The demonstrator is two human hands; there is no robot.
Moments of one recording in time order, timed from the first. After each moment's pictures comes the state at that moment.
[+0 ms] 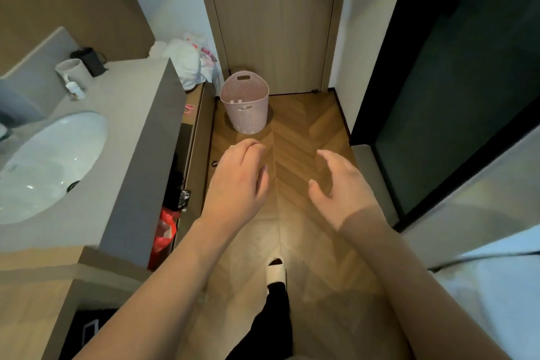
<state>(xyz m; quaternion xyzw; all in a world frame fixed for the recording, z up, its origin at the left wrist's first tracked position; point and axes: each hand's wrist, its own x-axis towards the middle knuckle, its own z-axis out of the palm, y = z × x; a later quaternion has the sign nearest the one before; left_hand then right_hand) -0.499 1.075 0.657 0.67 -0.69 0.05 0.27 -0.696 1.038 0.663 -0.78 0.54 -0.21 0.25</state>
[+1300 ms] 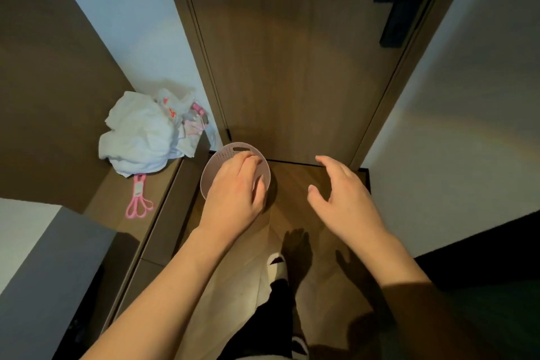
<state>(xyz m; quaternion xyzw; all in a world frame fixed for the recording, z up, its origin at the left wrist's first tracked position) -0.326 0.269 0.638 0.77 -0.59 0.00 0.24 -0.512 0.184 0.657 -0.82 0.47 -0.15 0.28</state>
